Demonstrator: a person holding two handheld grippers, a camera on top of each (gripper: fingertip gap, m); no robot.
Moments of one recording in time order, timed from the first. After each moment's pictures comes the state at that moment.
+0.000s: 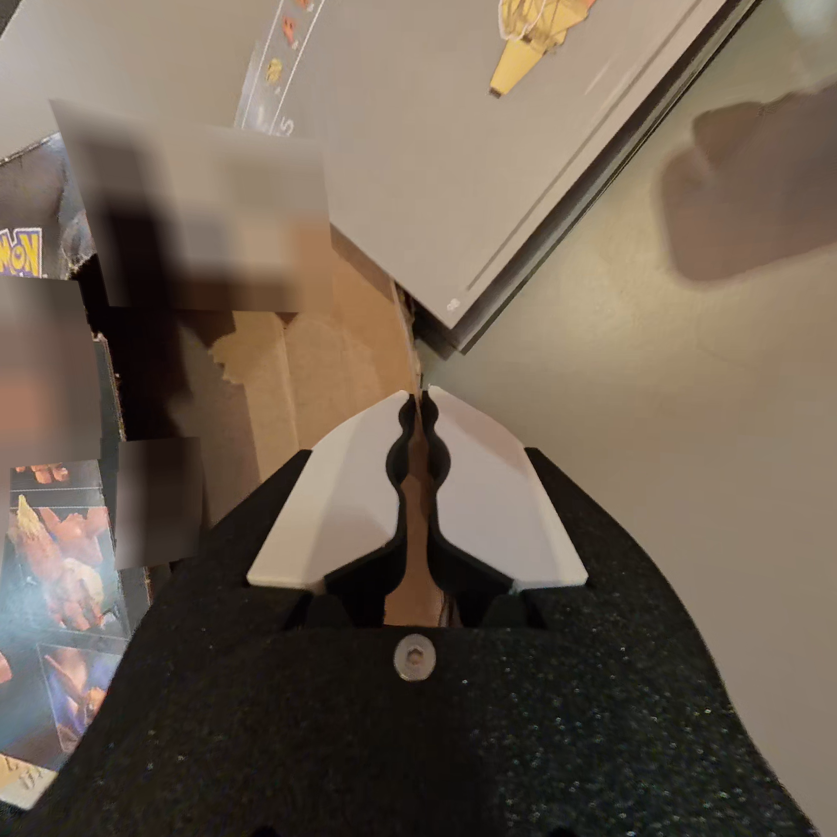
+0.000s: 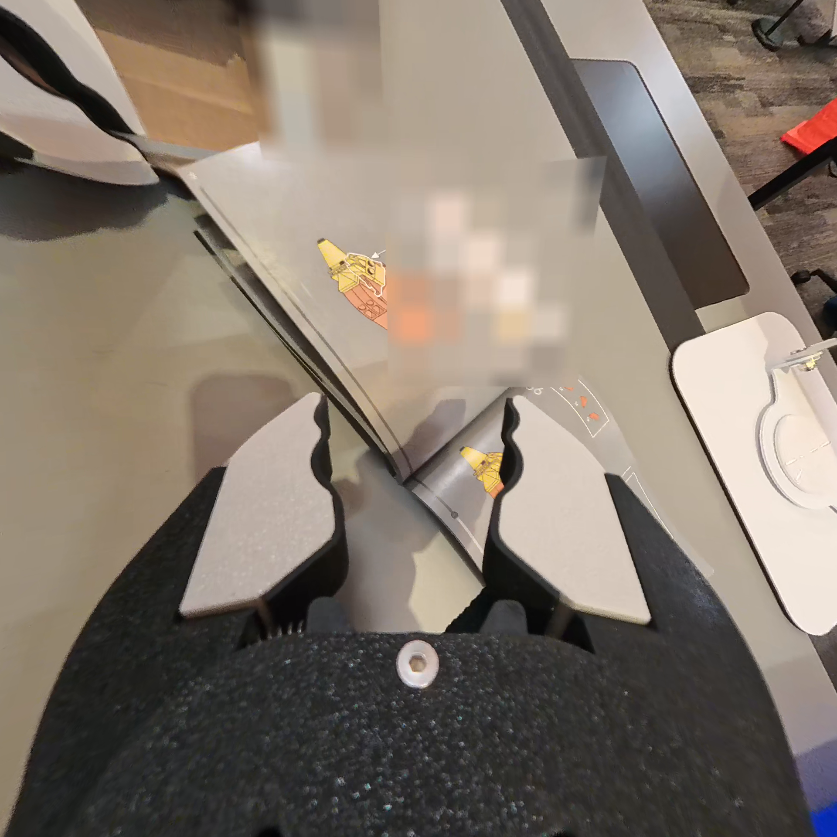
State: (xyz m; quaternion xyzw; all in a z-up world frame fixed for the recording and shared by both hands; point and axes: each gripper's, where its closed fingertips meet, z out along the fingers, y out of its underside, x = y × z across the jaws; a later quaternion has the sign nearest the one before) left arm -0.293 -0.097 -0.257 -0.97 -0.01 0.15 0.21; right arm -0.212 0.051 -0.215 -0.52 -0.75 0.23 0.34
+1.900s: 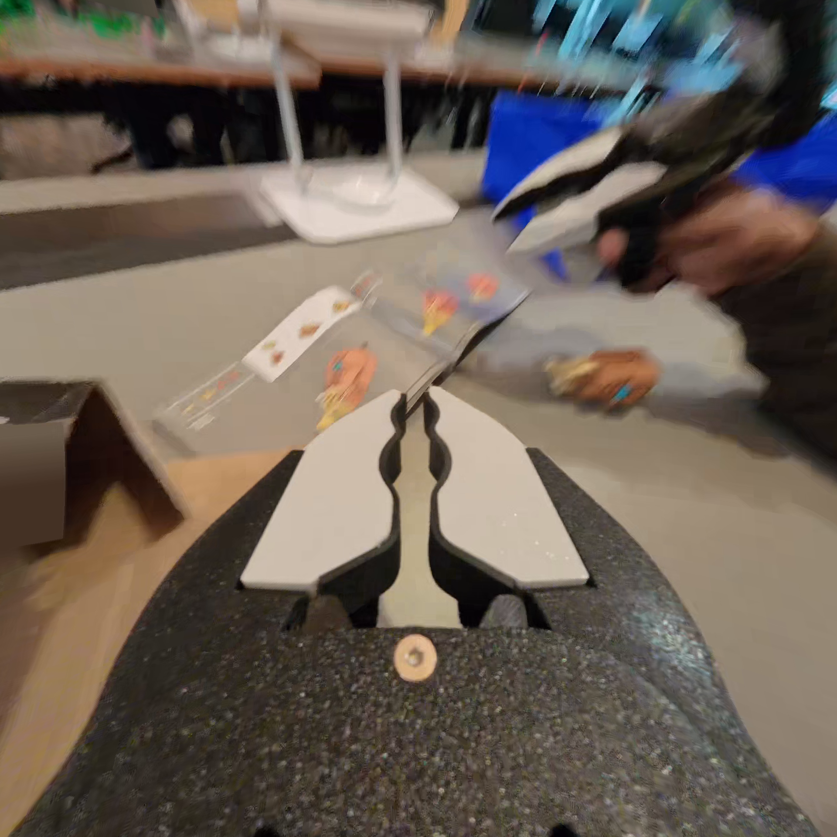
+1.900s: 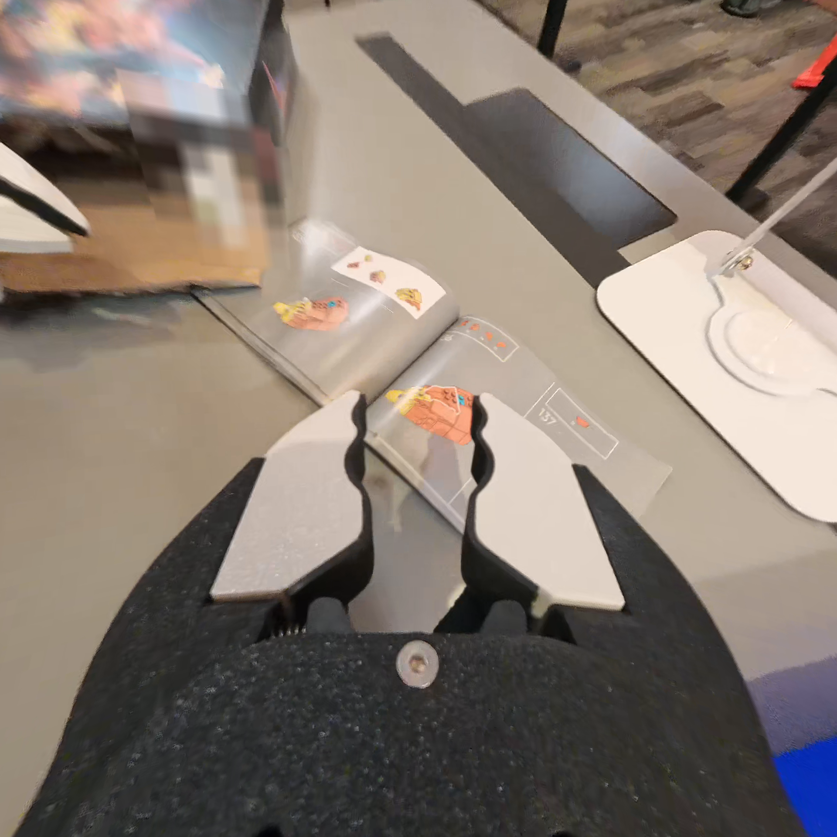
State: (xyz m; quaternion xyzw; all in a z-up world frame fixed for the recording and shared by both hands) left arm -0.222 -0.050 -0.165 -0.81 -0.04 -0.07 0.58; right arm -0.165 0.112 -0.174 -0.59 -0.65 0.35 0.32
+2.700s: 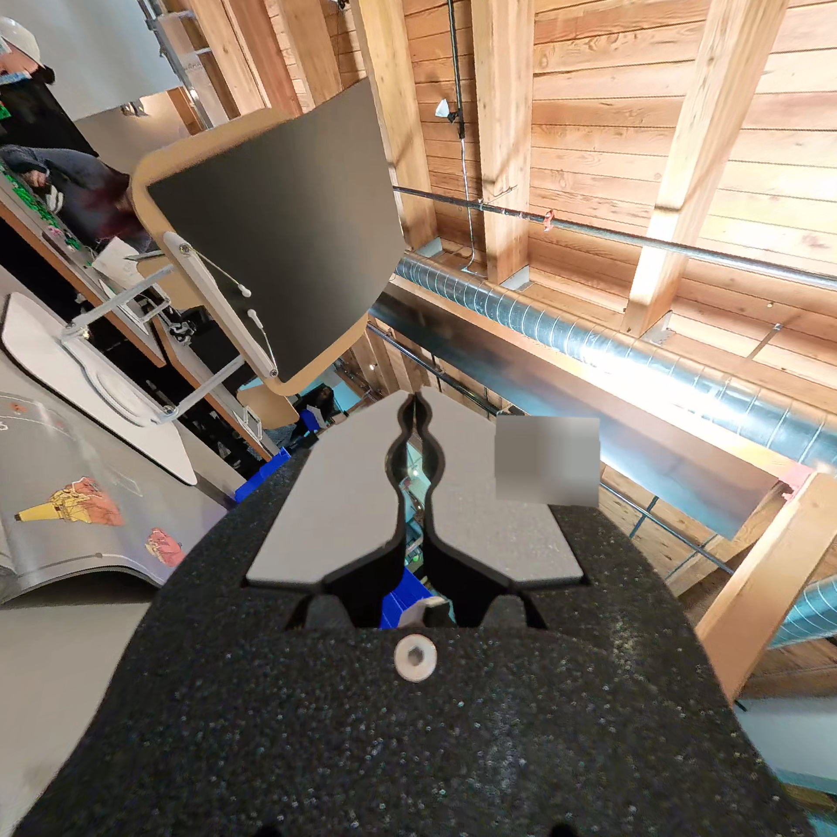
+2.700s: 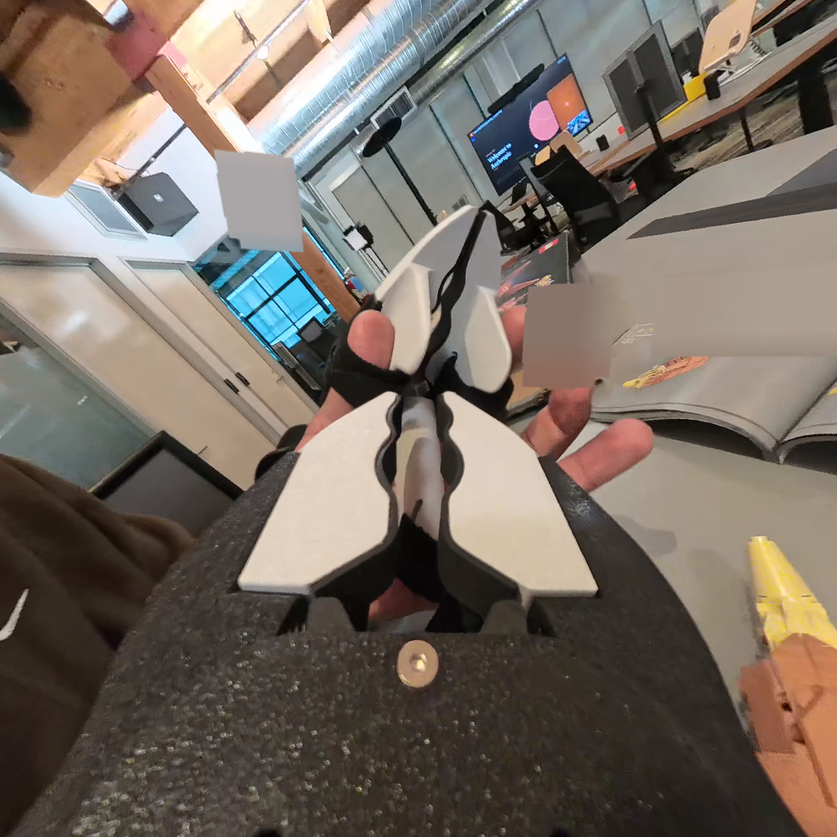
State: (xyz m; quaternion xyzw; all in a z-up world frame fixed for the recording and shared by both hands) left arm -0.157 0.009 -0.081 -0.35 -0.31 -0.38 0.80; right arm -0.102 -0.034 -0.126 -0.51 -0.43 0.73 0.18
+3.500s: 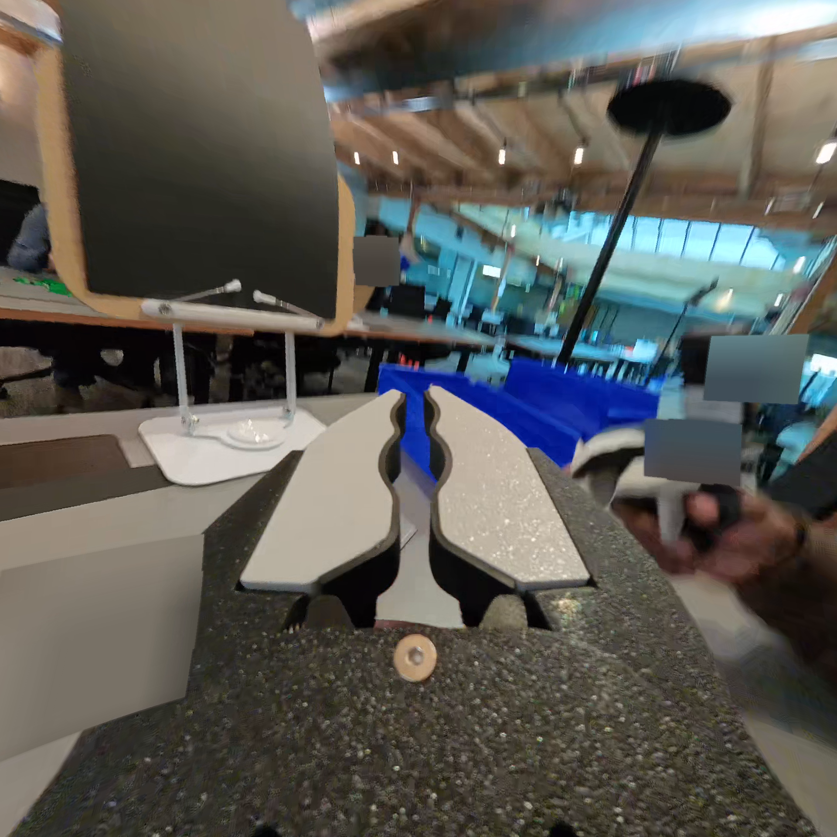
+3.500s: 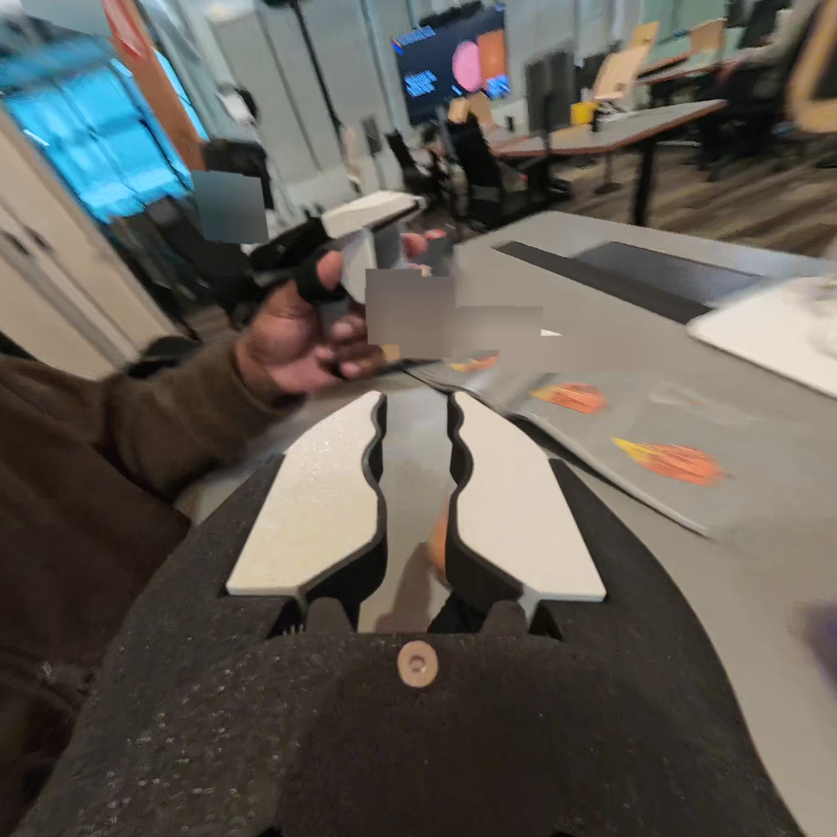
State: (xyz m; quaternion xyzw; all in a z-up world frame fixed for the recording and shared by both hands) left arm -0.161 0.043 -0.060 -0.63 -0.03 -0.15 0.76; right arm -0.030 0.068 -0.105 -0.52 -0.55 0.58 0.31
